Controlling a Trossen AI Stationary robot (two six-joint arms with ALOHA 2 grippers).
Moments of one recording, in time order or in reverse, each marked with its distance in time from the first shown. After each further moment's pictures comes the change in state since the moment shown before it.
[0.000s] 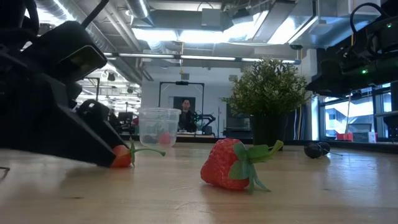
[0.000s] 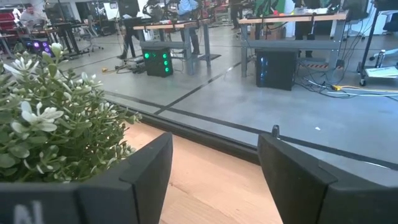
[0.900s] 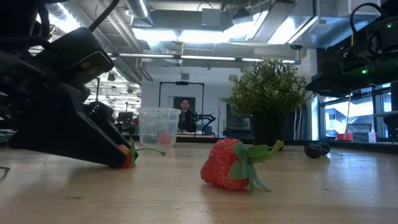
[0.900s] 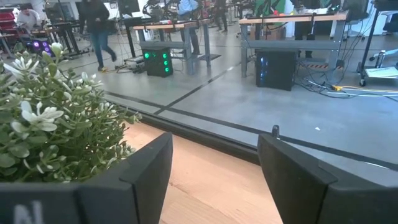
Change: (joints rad) left arm 0.032 -0.001 0.000 -0.034 0.014 0.001; right arm 0.000 0.000 0.000 0.000 0.000 -0.002
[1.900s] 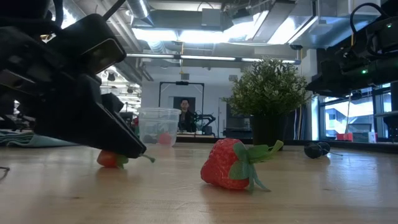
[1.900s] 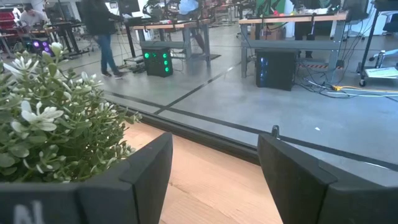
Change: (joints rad) left arm 0.010 -0.003 0.061 -0.119 0.058 -0.001; right arm 0.000 0.000 0.000 0.000 0.000 -0.001
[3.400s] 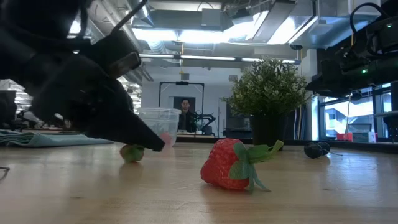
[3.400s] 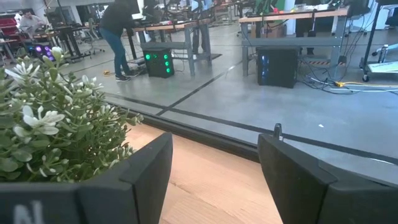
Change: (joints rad) left arm 0.094 -0.020 -0.007 0.016 -0.078 0.034; right arm 0.000 0.000 0.000 0.000 -0.003 0.029
